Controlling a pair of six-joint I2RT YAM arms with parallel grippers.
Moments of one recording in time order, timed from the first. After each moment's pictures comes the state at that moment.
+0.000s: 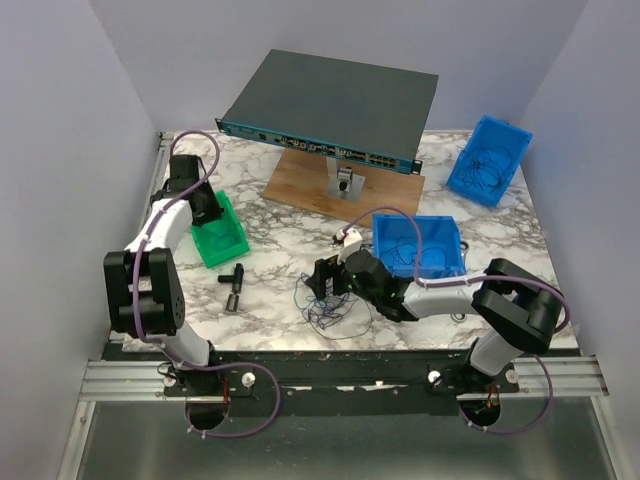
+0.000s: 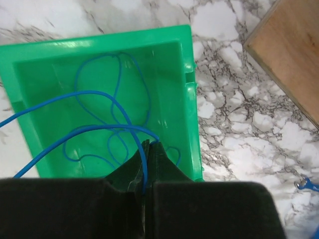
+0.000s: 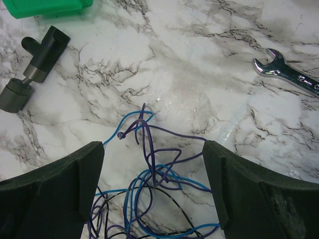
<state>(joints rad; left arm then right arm) 0.06 1.59 1.15 -0.44 0.05 -0.36 1.01 1.61 0.64 0.53 0.21 0.44</state>
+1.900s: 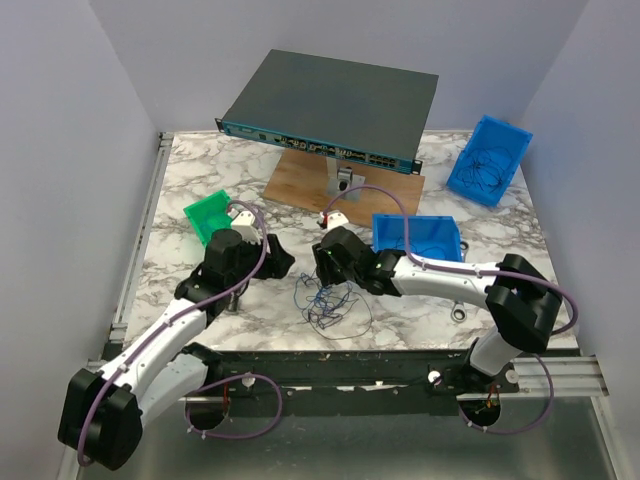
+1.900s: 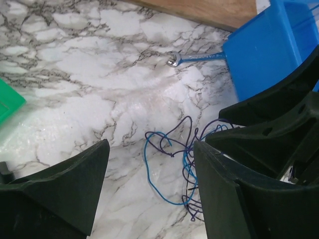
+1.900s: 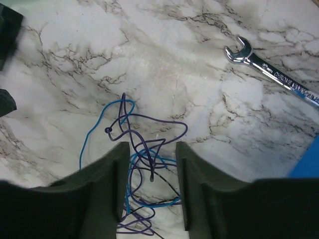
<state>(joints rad) -0.42 0.91 0.50 -0.07 0.18 -0.42 1.01 1.62 0.99 -0.13 0.27 0.44</state>
